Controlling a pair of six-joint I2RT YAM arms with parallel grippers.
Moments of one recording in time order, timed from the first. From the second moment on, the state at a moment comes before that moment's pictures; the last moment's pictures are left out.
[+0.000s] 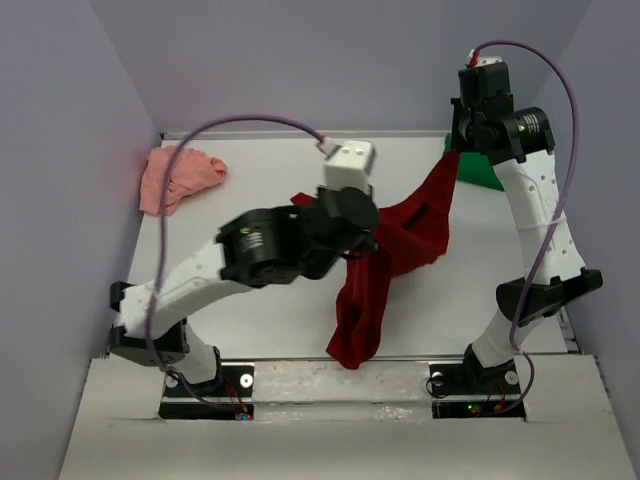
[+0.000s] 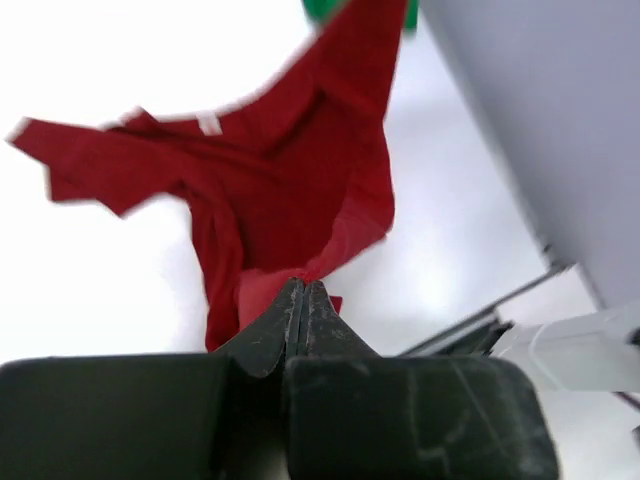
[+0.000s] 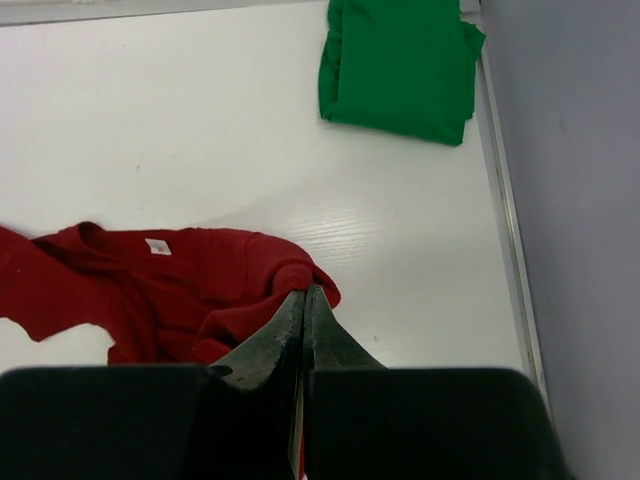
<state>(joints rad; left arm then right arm) -1.36 1.63 2.08 -1.07 -0.68 -0.71 0.30 1.70 2.25 -1.21 0.48 0.19</state>
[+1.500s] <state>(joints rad) -1.05 1.16 2.28 -1.24 -1.04 -0.46 0.64 1.34 2.40 -0.92 0.74 -0.14</state>
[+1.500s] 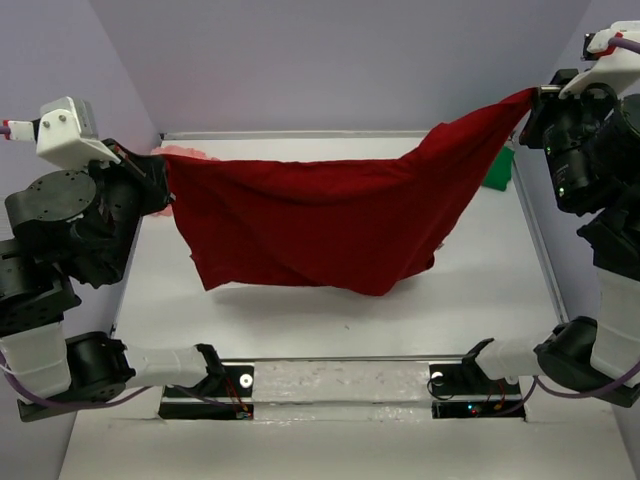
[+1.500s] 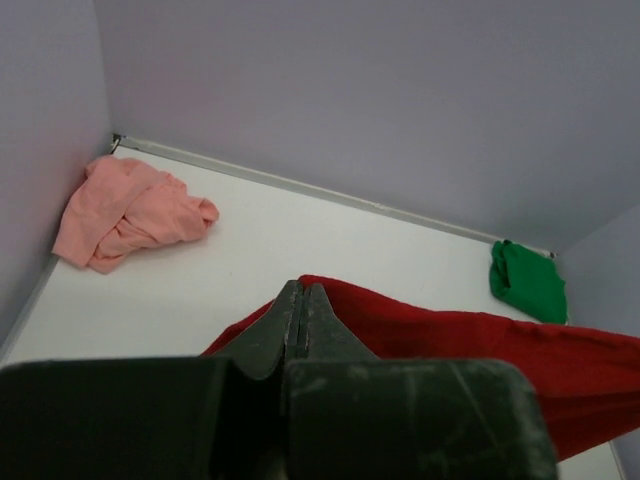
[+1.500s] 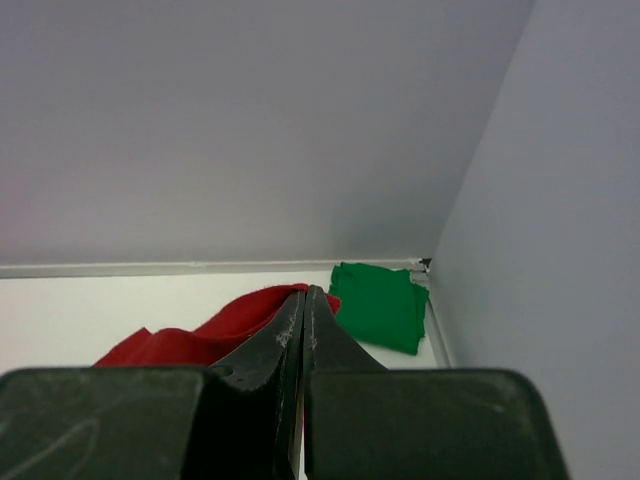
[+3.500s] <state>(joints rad) -0.87 0.92 2.08 -1.00 -0.79 -0.33 0.76 1.18 2.33 -0.78 0.81 -0.28</state>
